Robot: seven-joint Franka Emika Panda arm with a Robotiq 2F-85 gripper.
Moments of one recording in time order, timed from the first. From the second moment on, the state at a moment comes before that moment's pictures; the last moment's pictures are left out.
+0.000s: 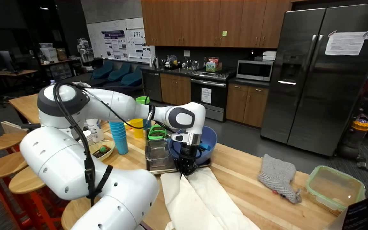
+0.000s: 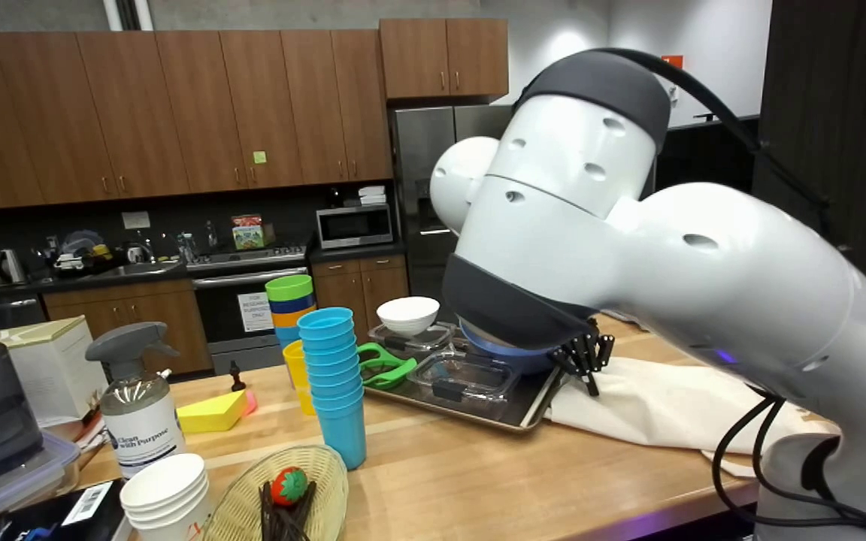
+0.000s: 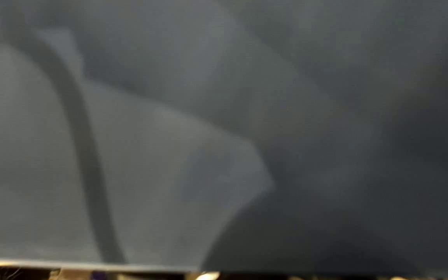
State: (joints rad) arm -1.46 -1.02 1.48 -2.41 0.79 1.55 2.58
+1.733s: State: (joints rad) arm -1.46 -1.49 1.62 -2.58 1.00 2.13 2.59
